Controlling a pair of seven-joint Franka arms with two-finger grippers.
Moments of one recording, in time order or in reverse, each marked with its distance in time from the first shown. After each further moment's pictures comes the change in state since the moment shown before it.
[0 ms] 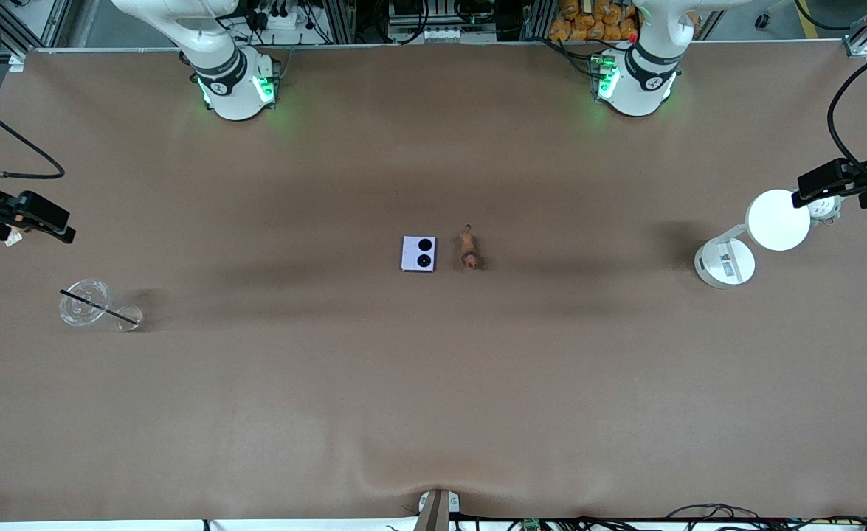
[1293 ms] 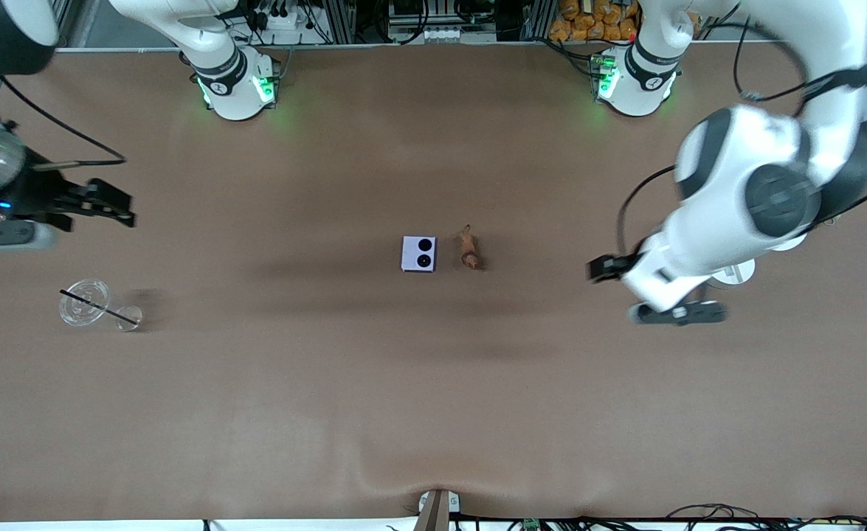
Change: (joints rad) left arm -0.334 0.329 -0.063 -0.009 -0.072 0.356 -0.422; right arm 0.119 0.028 0.013 0.014 0.057 -0.093 0.015
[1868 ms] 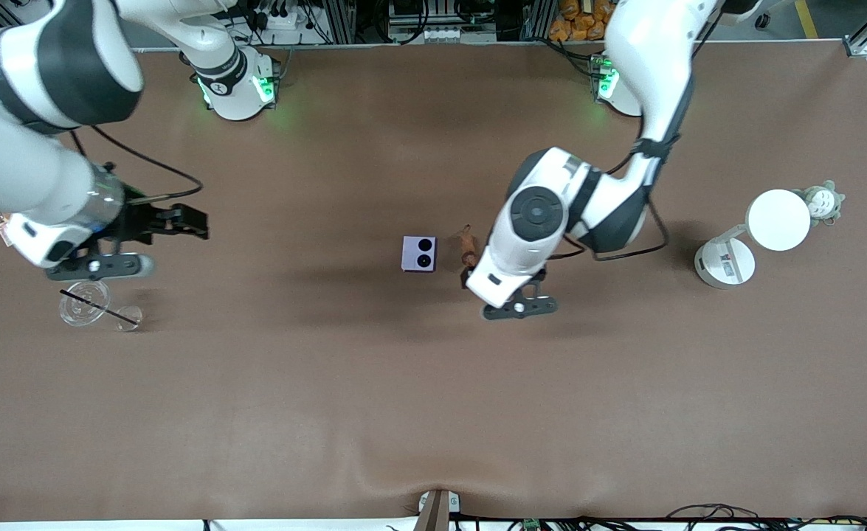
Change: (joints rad) left arm -0.269 0.225 0.005 0.004 0.048 0.277 -0.337; right arm 0.124 0.086 0.001 0.000 0.037 0.001 0.133
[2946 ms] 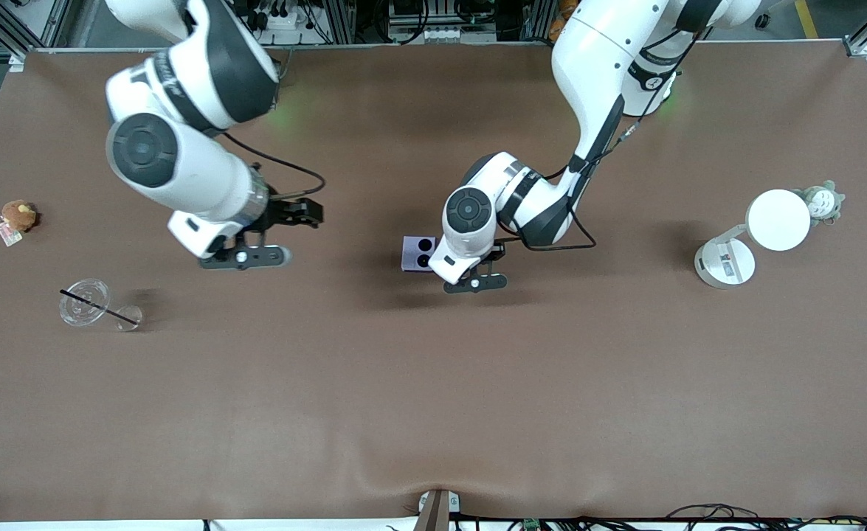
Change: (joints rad) left arm -0.116 0.078 0.000 -0.101 0.009 0.035 -0.090; right arm 0.226 0.087 0.001 -0.033 0.085 0.101 0.231
